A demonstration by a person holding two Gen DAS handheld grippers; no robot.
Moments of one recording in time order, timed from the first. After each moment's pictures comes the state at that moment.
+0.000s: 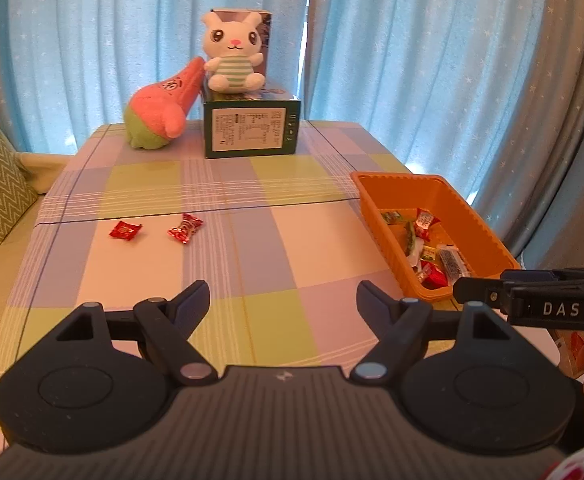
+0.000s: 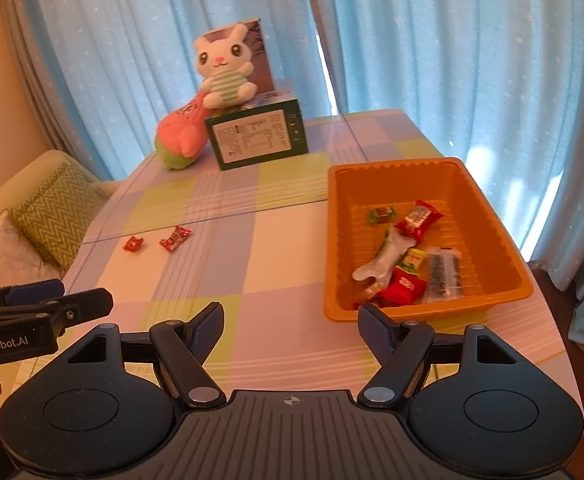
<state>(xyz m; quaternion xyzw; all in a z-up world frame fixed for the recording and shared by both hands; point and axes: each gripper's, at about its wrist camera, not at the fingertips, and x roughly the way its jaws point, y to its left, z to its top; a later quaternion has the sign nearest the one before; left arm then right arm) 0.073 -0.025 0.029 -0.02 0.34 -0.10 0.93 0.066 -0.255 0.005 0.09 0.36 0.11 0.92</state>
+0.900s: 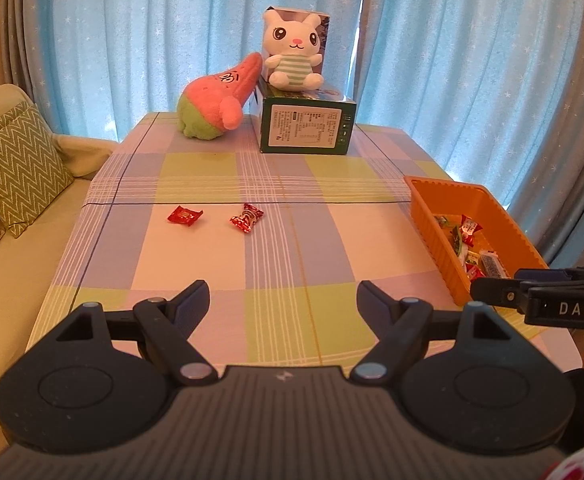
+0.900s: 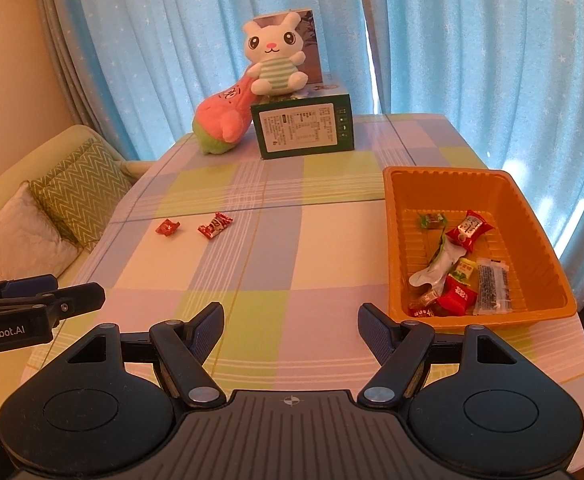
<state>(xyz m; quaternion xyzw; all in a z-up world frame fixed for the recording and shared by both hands) 0.065 0.030 0.023 -0.04 0.35 -0.06 0.94 0.075 -0.209 0.002 0.06 0.36 0.14 0.92</state>
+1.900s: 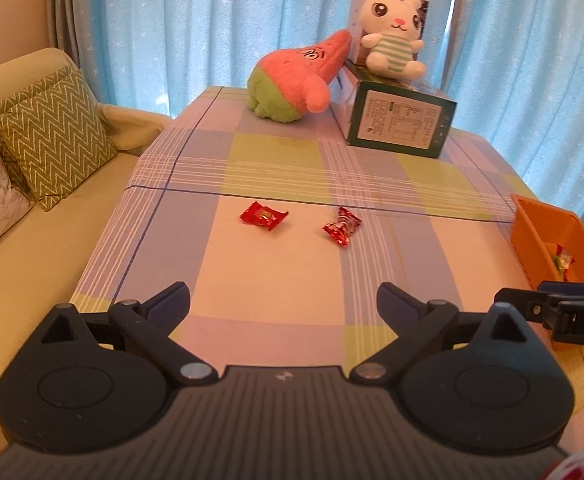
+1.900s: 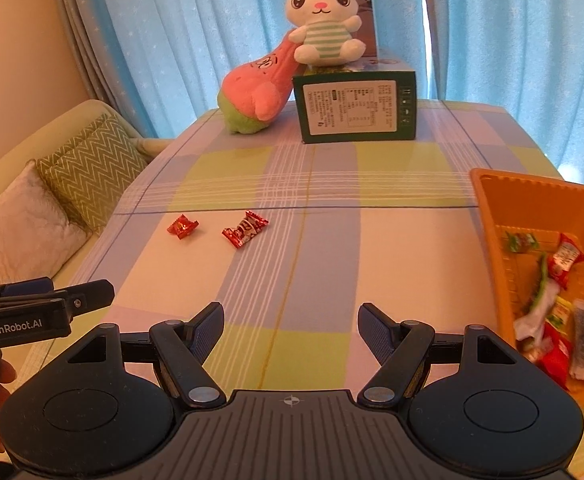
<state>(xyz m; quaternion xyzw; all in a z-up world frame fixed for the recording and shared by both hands) 0.157 0.103 -0.036 -0.06 0.37 0.03 0.93 0.180 -0.134 -0.046 0.05 0.39 0.18 0.90</state>
